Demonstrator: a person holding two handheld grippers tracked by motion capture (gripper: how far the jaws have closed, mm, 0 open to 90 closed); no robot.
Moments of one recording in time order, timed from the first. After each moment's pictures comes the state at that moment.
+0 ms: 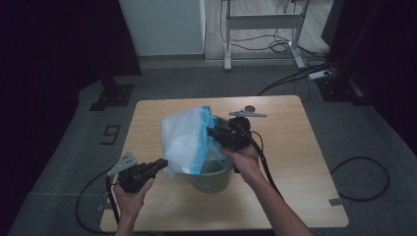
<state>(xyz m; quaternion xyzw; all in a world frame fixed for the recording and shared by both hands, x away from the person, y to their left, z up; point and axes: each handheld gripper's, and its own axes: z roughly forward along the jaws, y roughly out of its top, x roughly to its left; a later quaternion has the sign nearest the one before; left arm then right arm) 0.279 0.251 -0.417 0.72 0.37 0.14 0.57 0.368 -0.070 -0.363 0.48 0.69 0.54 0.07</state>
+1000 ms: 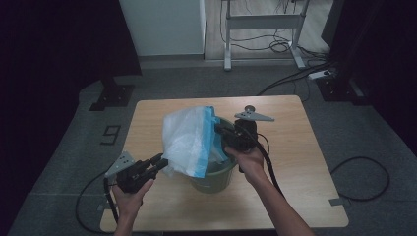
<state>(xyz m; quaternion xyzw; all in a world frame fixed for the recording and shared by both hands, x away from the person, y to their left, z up) 0.272 0.255 -0.404 0.71 0.37 0.16 0.58 0.356 -0.083 -0.356 0.44 0.69 0.57 0.12</state>
